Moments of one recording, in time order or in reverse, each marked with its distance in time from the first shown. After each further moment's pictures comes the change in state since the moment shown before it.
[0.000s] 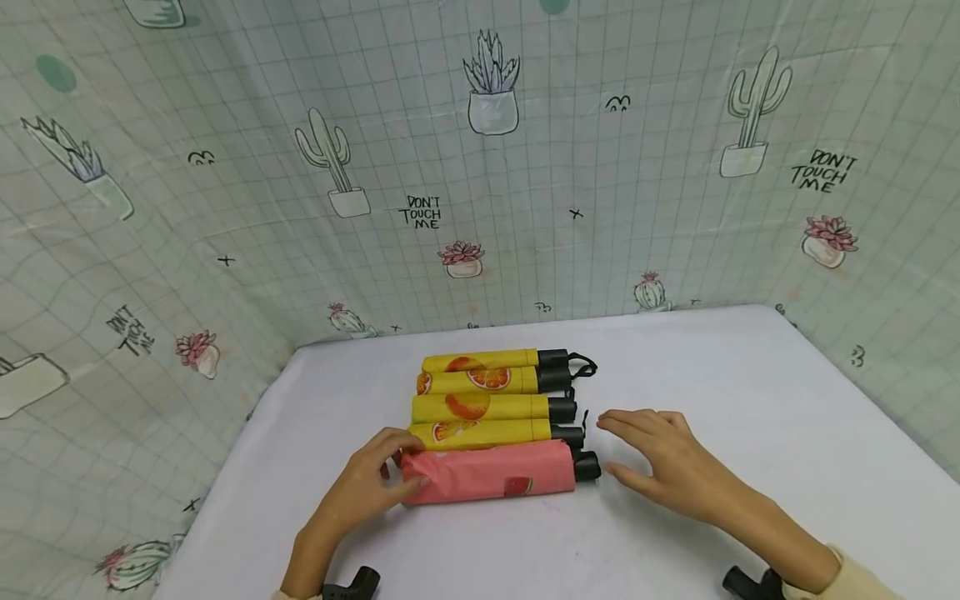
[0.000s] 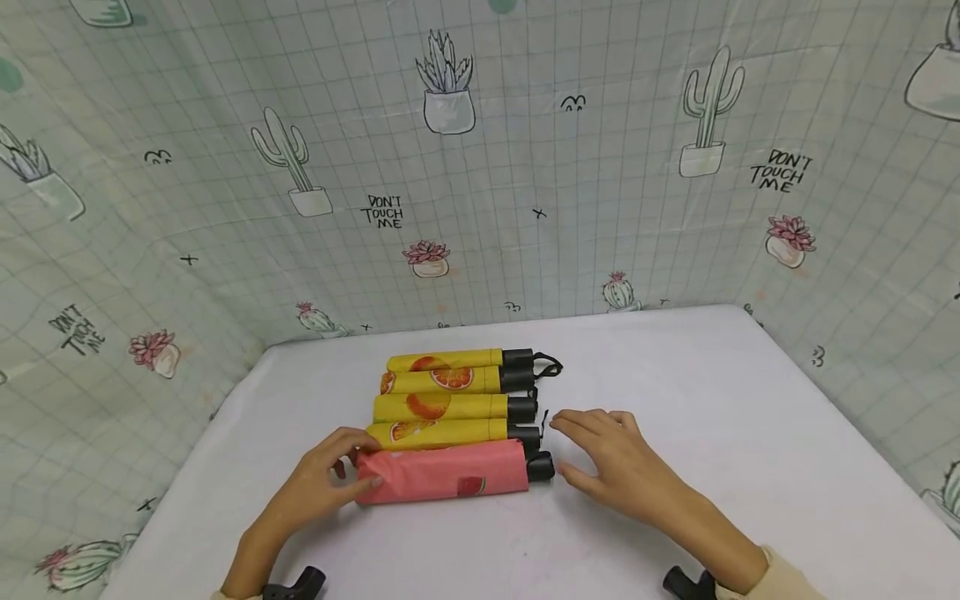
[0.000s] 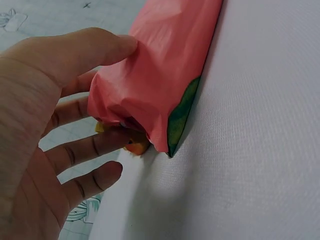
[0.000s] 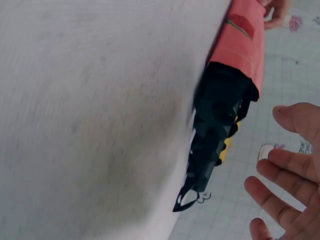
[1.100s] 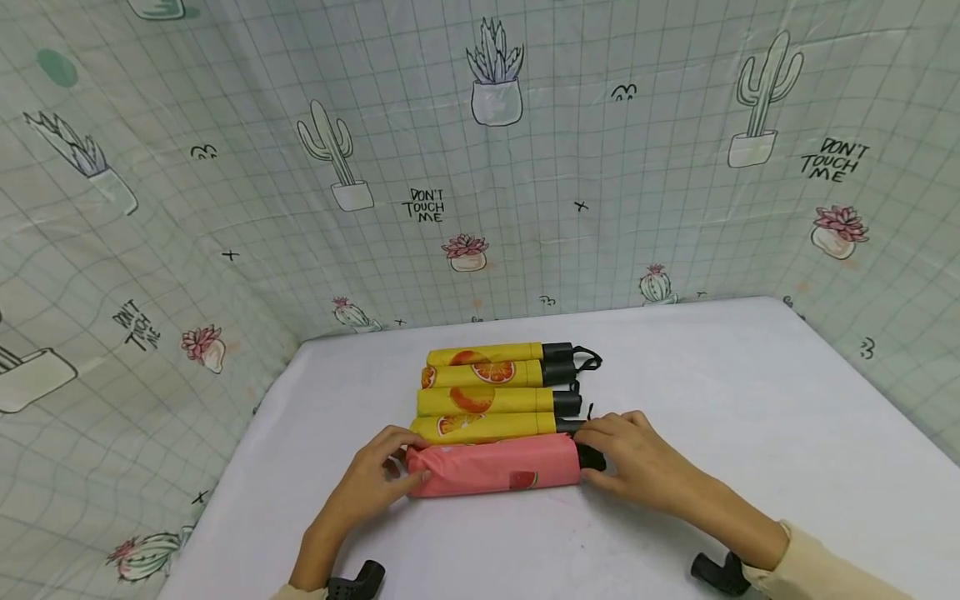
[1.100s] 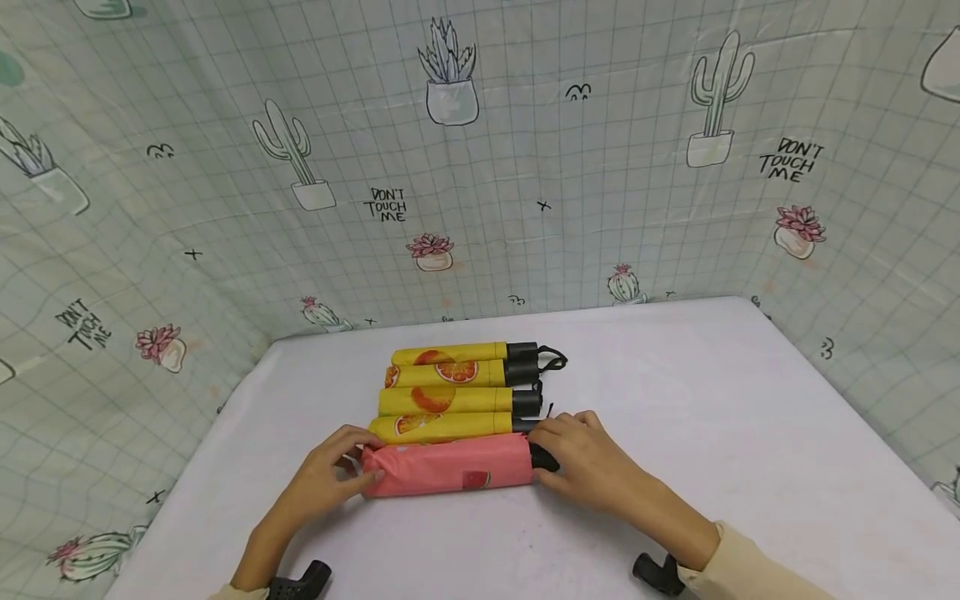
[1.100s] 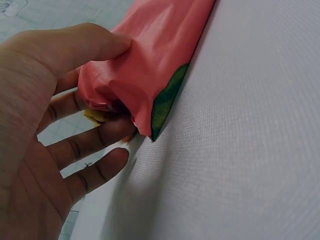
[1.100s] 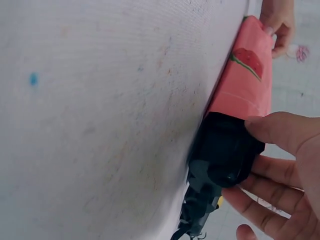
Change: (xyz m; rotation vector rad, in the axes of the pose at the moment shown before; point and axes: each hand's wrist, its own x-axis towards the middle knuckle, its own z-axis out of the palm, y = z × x) left_hand -0.003 -0.013 0.007 -0.088 0.012 -0.019; right_hand 0.024 -0.019 0.027 -0.031 -0.126 -0.044
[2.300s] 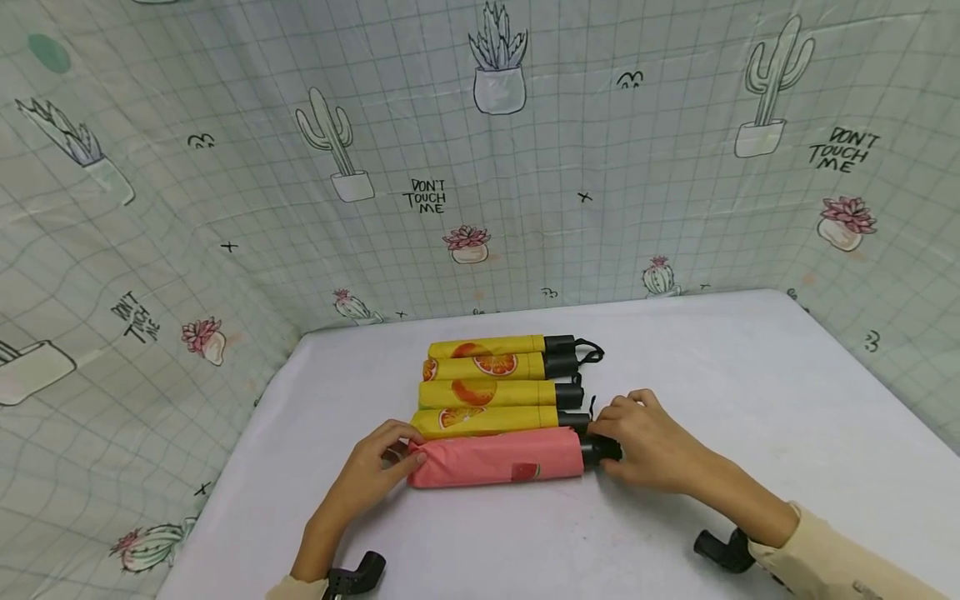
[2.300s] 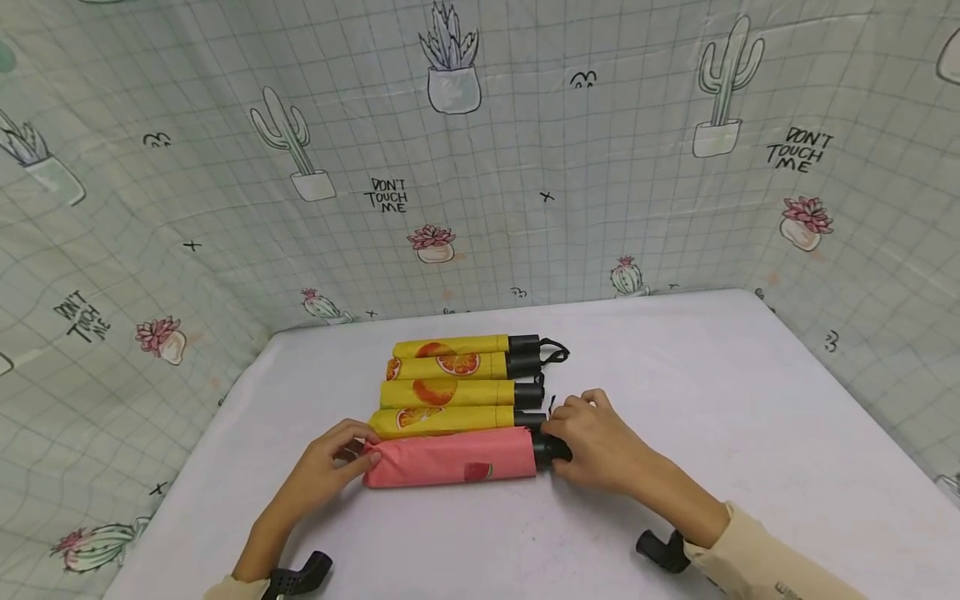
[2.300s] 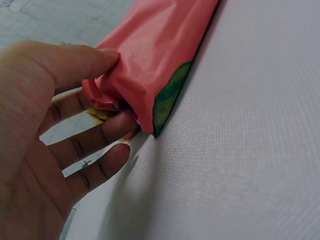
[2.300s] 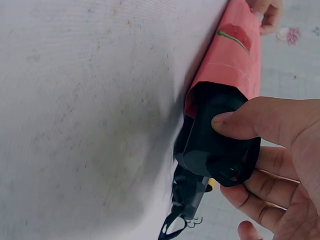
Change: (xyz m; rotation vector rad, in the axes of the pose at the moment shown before) left_hand -0.001 0.004 -0.003 -0.057 -0.003 -0.089; right_hand 0.006 0.012 -0.012 -0.049 -0.052 -0.025
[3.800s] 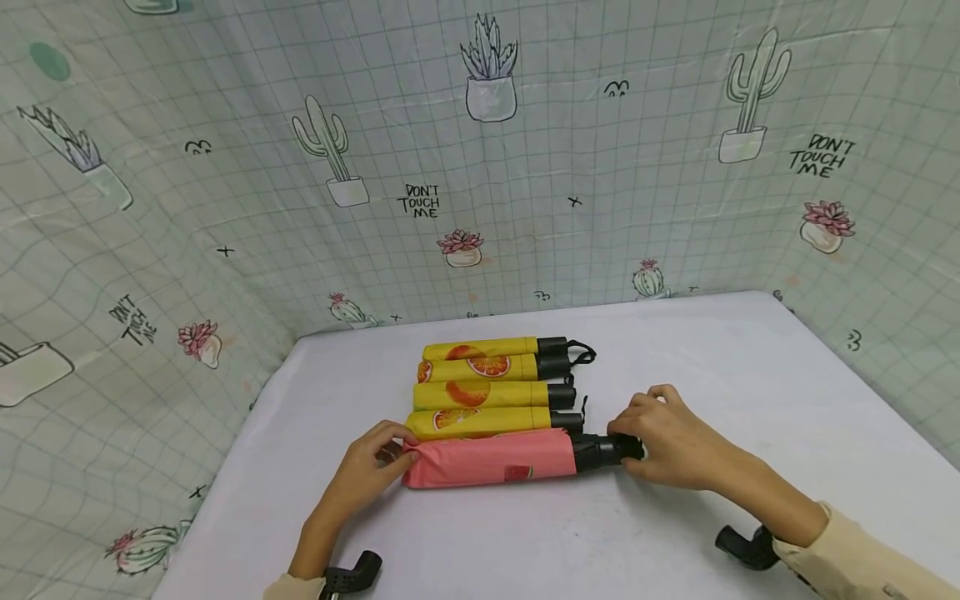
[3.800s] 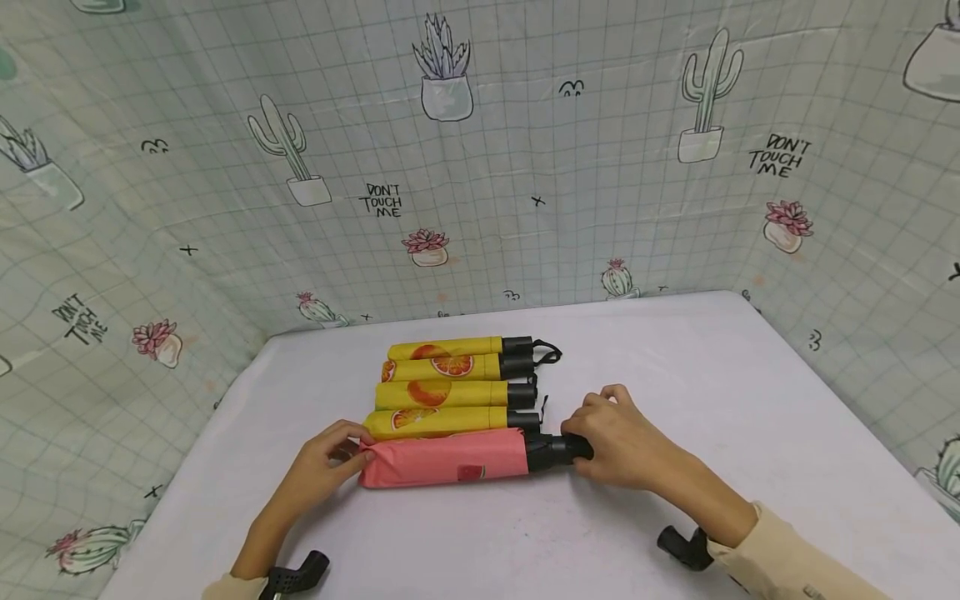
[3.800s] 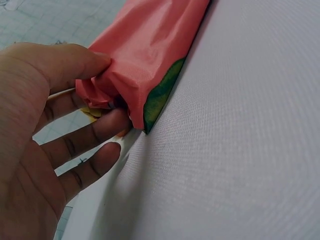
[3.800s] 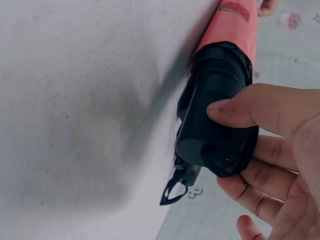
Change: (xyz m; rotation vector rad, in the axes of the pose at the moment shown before) left_hand 0.000 -0.001 0.002 0.009 0.040 0.007; right_hand -0.023 0.016 -0.022 -0.024 -0.027 0.020
